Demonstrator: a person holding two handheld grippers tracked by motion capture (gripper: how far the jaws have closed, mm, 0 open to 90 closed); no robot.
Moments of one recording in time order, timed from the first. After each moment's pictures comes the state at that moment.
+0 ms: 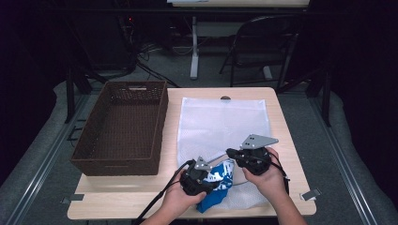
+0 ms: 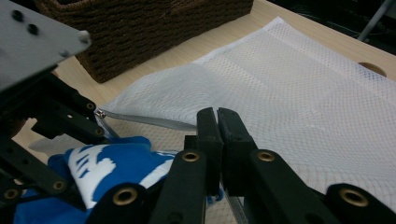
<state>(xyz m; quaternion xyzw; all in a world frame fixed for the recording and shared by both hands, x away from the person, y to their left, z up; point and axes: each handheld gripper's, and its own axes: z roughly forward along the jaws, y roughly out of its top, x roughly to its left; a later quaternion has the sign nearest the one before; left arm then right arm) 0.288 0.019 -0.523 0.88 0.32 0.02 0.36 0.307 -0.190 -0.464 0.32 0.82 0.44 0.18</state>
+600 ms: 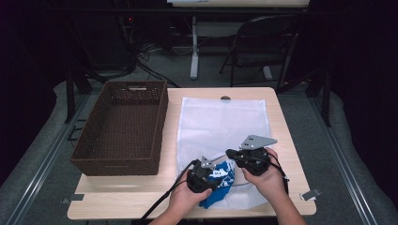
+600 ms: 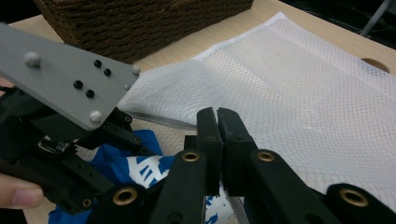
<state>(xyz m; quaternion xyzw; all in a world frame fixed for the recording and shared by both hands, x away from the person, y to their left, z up) 0.303 0.004 -0.560 0.87 0.35 0.04 0.35 0.308 -0.189 -0.468 0.32 0.82 0.43 0.18</state>
